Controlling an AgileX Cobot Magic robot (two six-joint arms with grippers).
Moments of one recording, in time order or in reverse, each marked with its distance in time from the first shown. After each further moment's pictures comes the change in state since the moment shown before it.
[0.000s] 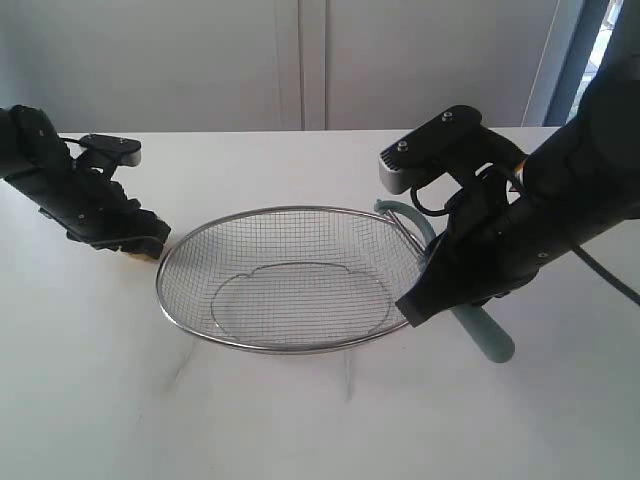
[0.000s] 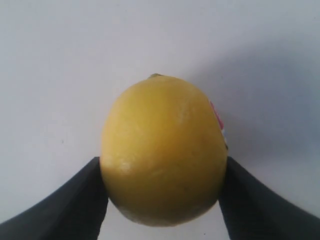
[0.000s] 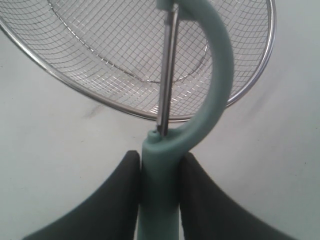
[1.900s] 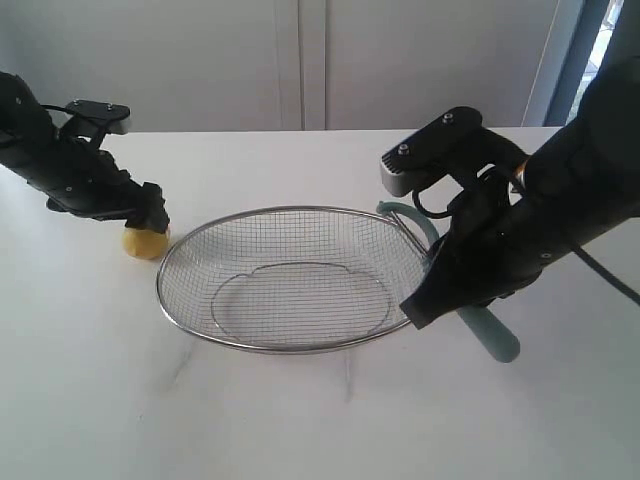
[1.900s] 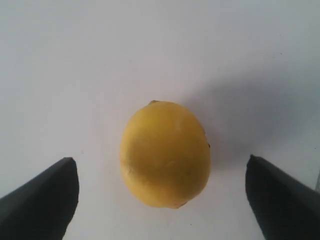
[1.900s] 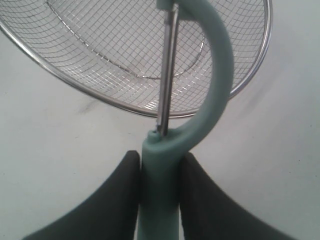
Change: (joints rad) left arm 0.000 -0.098 0.000 -0.006 0.019 0.000; right arm 0.000 0.000 0.000 -0.021 0.008 0.000
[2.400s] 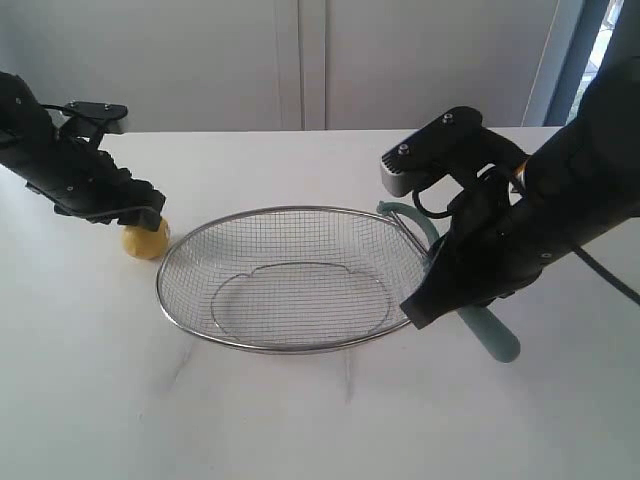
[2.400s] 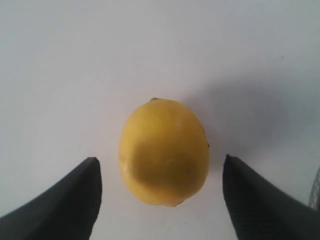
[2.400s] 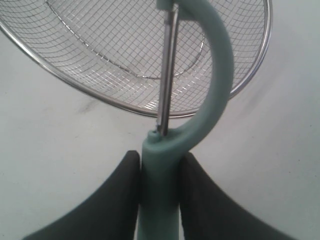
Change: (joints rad) left arm 0.000 0.000 0.000 0.002 0.006 -0.049; right arm 0.000 0.000 0.000 -0.002 0.000 0.000
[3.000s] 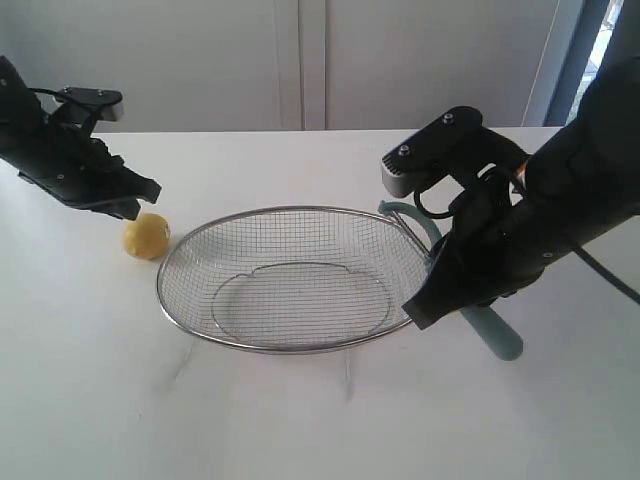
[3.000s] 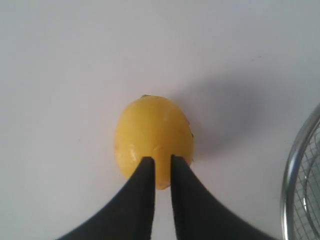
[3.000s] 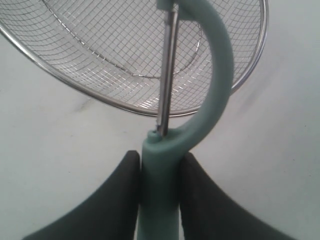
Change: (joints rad) left arm 0.000 -0.050 0.000 0.002 0.050 0.000; right arm 0.000 0.000 0.000 -0.018 0.000 0.000
